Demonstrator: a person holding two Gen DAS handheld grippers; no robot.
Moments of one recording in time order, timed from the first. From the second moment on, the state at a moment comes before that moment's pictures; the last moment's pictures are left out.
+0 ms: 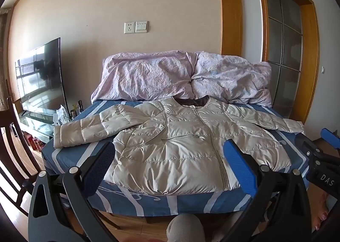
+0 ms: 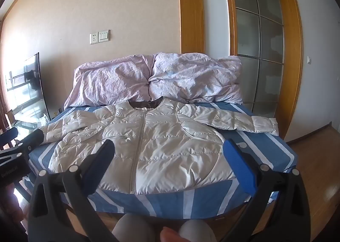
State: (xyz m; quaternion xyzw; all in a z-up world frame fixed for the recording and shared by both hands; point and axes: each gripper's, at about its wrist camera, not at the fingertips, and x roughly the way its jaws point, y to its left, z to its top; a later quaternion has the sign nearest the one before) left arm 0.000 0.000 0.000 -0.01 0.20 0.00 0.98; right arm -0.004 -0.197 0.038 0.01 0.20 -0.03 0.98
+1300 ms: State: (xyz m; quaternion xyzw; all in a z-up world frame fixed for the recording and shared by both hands) left arm -0.002 -0.002 0.001 0.00 0.19 -0.01 0.98; right arm -0.004 -0.195 0.040 0.01 0.20 -0.03 0.98
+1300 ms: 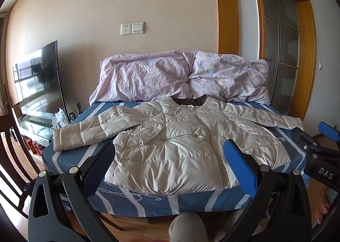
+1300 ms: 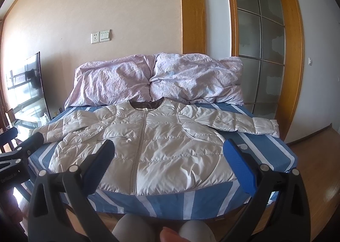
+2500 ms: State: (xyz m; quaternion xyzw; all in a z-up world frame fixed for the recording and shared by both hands) left arm -0.002 -0.008 -0.003 0.00 0.19 -0.01 0.98; right arm 0.001 -0.197 0.037 0.03 0.21 -0.02 0.98
